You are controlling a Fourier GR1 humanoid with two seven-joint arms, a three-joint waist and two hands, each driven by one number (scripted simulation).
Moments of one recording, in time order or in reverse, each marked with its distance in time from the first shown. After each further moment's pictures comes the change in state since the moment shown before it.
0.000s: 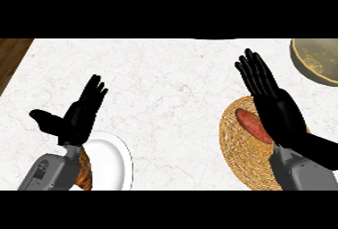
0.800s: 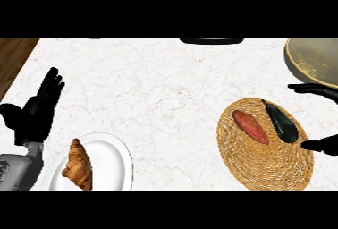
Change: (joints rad) left arm 0.017 0.191 0.074 -0.041 -0.156 0.113 0.070; right arm 0.041 -0.540 -0.147 0.319 0.230 0.378 -0.364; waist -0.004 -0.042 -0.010
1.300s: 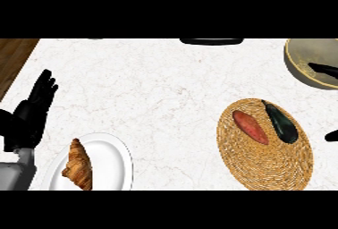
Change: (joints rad) left arm 0.055 -0.002 0.042 -0.095 -0.048 -0.019 0.061; right arm -0.131 -0.069 -0.033 0.218 0.124 0.038 -0.097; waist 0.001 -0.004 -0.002
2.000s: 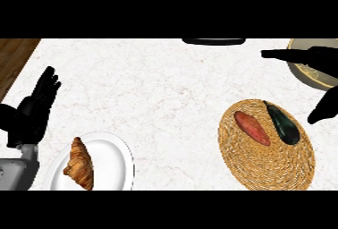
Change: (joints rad) left arm -0.029 -0.028 0.018 0.010 -0.033 -0.024 0.022; right arm -0.310 0.024 0.240 -0.031 0.197 0.186 0.243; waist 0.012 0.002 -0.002
